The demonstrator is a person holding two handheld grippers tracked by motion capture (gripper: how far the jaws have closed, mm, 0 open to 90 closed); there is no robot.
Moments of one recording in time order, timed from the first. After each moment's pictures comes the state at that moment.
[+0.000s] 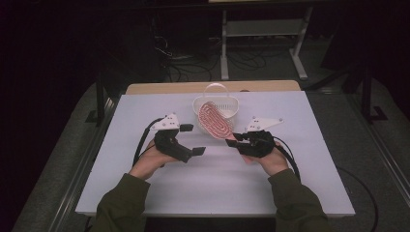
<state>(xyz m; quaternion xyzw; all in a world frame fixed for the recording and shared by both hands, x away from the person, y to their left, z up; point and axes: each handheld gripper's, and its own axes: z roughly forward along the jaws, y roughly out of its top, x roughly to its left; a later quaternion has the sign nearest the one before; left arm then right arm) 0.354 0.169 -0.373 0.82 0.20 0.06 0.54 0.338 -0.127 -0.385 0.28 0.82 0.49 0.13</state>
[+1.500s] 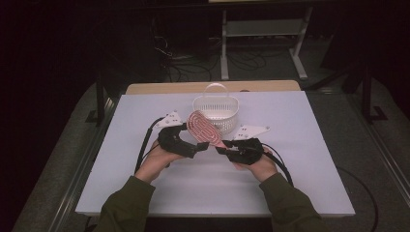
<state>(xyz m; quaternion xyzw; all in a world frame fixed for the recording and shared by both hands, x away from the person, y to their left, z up) 0.355 0.161 -0.375 0.80 0.26 0.08 0.54 0.328 -0.097 -0.400 0.25 0.82 0.49 0.12</state>
